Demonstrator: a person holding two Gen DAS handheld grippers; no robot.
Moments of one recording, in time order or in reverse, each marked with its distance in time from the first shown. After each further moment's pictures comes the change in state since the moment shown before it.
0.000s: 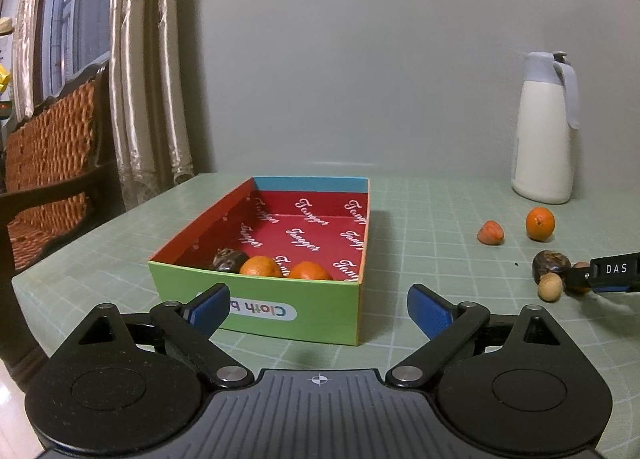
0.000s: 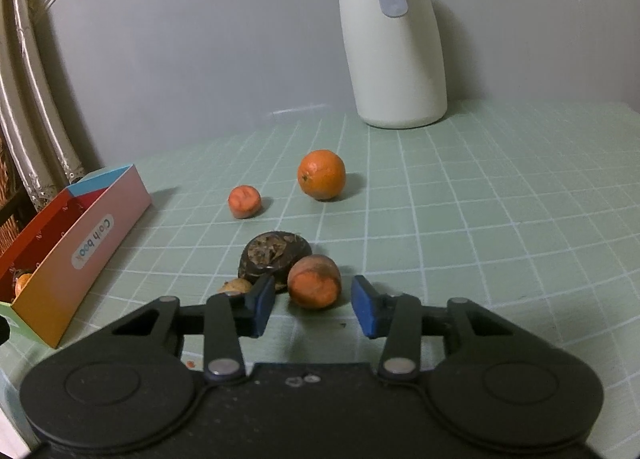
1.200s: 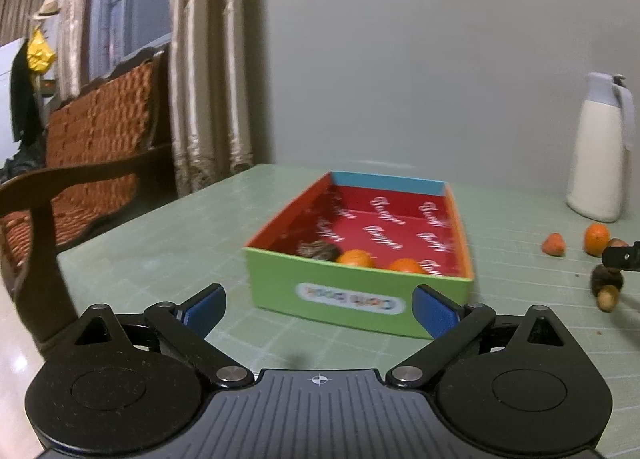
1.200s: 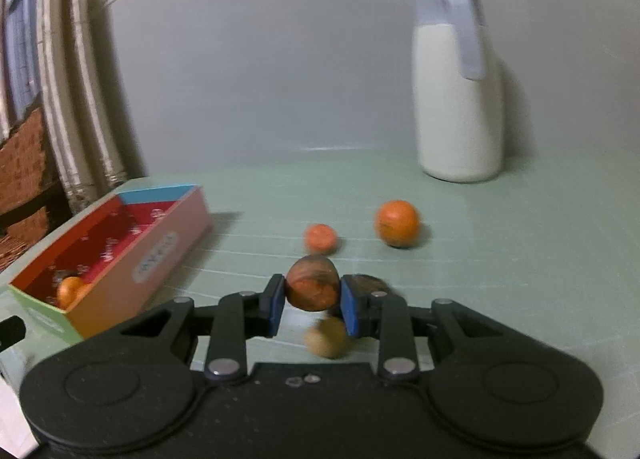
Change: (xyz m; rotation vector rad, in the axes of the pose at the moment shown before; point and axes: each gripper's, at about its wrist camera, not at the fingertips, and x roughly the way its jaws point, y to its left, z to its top) left arm -0.003 0.061 -0.008 -0.085 0.010 0.124; right arm -0.019 0.053 0.012 -0.131 -0.099 0.090
